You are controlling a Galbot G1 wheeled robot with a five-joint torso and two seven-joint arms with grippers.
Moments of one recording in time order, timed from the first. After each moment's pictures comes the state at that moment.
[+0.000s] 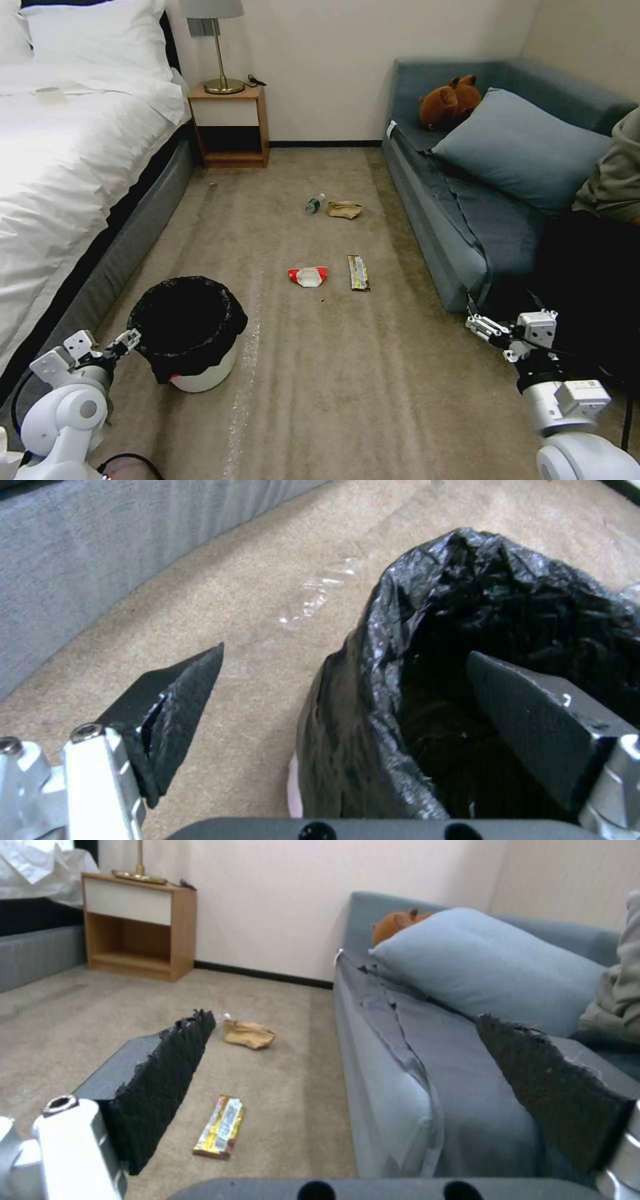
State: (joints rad) left arm 1.38 -1.19 -0.85 -1.88 -0.96 0.49 -0.49; right arm -1.67 1.24 0.75 2.20 0.22 0.00 0.01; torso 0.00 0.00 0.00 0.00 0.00
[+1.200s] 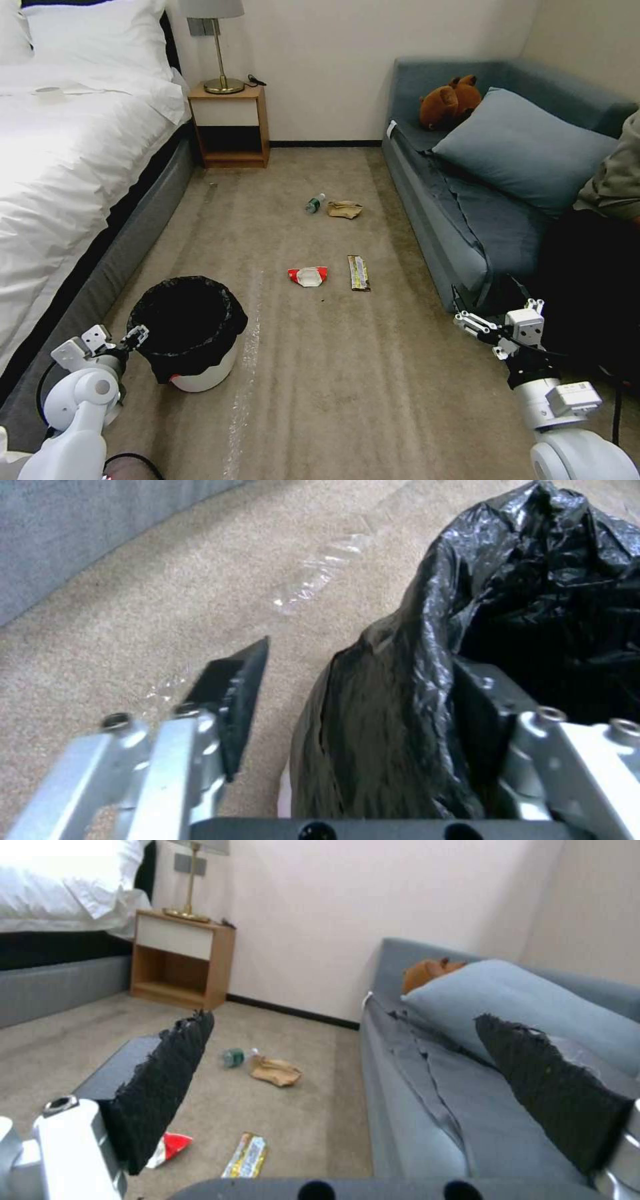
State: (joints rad) left arm 1.24 -1.20 -0.82 -1.65 -0.93 0.48 -0.41; right arm -1.65 1.23 0.72 2.19 0.18 0.11 -0.06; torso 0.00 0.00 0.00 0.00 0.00
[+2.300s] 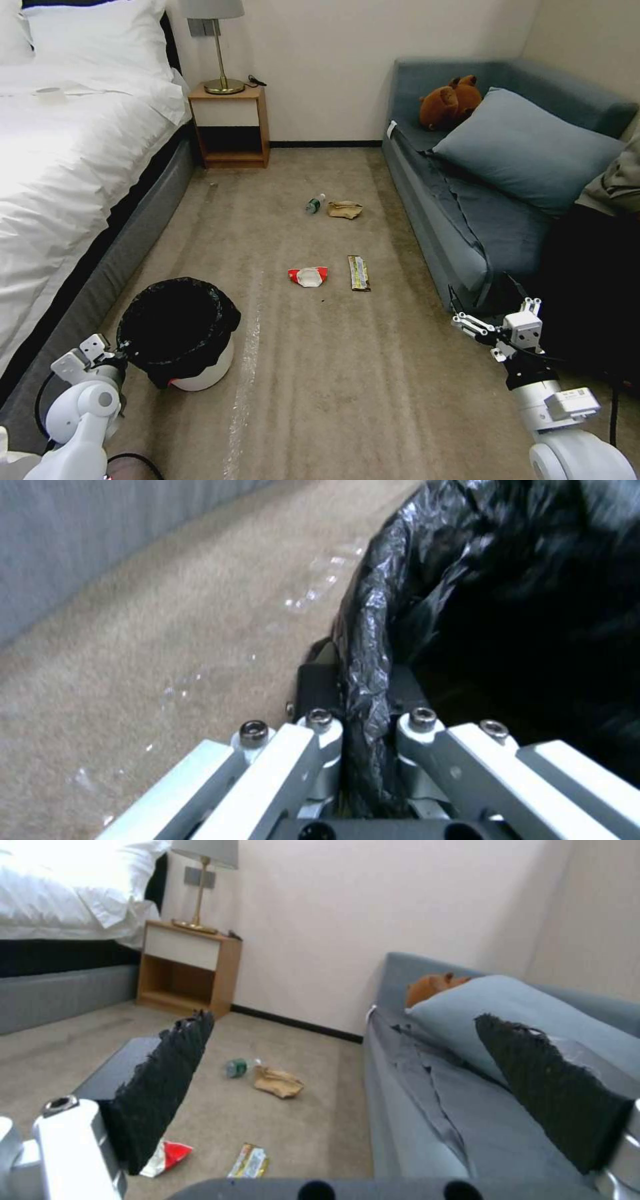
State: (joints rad) left arm 1.34 -1.19 -0.82 -1.71 -0.91 0.41 -0.38; right arm -1.65 1.24 0.73 2.17 0.17 0.17 -0.08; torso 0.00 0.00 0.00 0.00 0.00
